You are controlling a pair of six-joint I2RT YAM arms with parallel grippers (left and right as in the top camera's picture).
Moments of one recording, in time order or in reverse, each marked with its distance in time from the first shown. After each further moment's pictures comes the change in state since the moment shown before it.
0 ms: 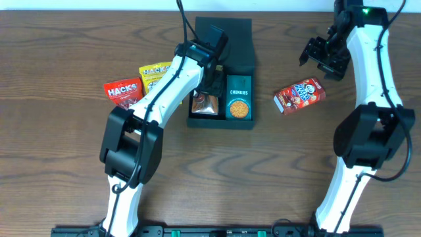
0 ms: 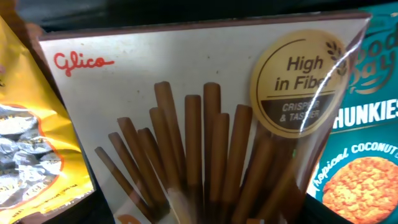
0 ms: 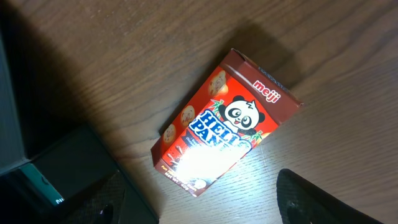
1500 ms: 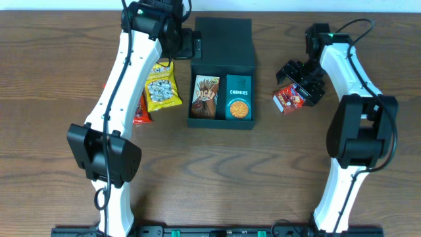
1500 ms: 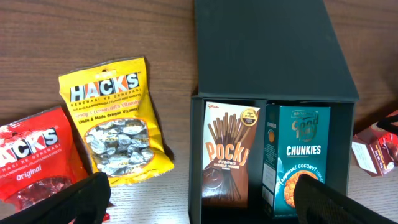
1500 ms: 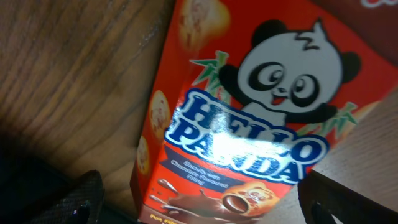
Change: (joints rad) left arm 0.190 -0.074 0.353 -0.244 0.075 -0.039; right arm 0.080 0.000 -0.365 0.248 -0.025 0.336
